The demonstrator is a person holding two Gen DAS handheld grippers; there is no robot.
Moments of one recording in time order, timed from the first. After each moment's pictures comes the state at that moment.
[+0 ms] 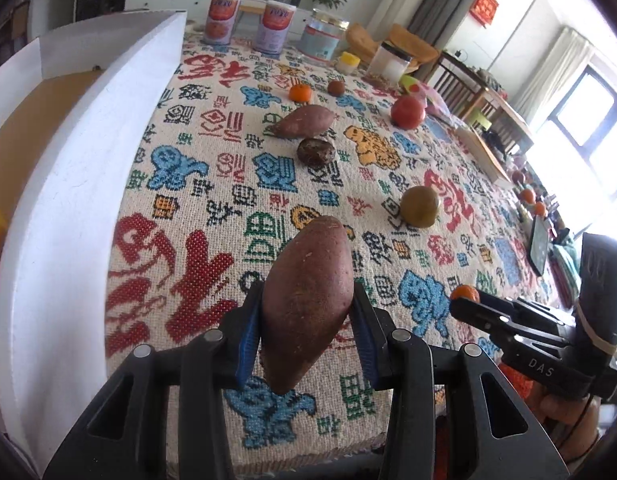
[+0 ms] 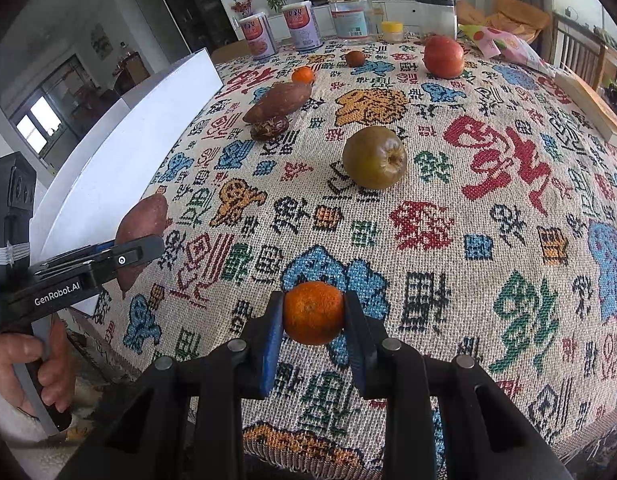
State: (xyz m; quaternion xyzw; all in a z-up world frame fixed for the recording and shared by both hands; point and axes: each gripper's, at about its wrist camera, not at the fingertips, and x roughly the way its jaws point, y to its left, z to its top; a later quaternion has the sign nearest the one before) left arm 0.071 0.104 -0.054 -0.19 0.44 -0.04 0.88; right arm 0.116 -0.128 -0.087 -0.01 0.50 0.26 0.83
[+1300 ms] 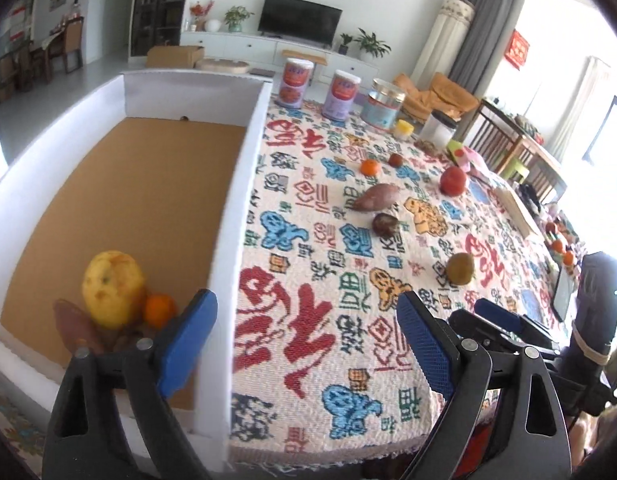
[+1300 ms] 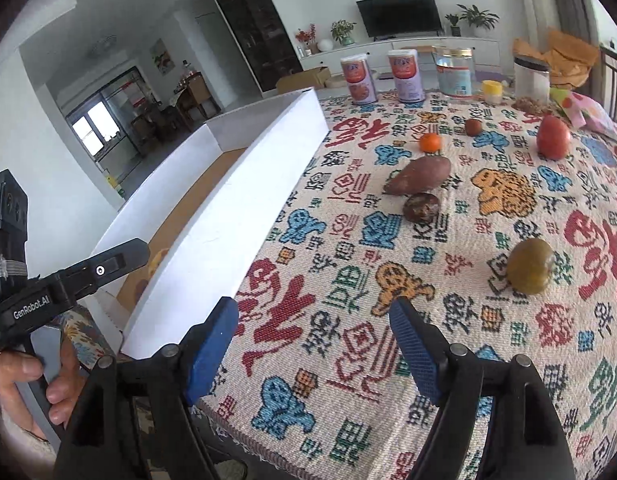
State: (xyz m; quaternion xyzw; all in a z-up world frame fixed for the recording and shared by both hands) left arm 0.052 0.153 -0.028 -0.18 0.40 0.05 0.90; right arm 0.110 -0.044 -0.050 0.02 0.44 0.33 0.83
